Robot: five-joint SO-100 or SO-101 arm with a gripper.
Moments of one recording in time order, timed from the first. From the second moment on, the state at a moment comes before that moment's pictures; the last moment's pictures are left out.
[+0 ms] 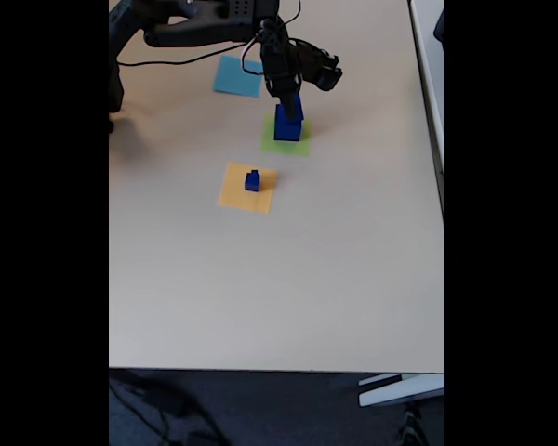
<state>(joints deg) 4.7 54.3 43.6 82.5 80.9</state>
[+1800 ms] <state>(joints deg) 3.0 74.4 34.0 72.5 63.0</state>
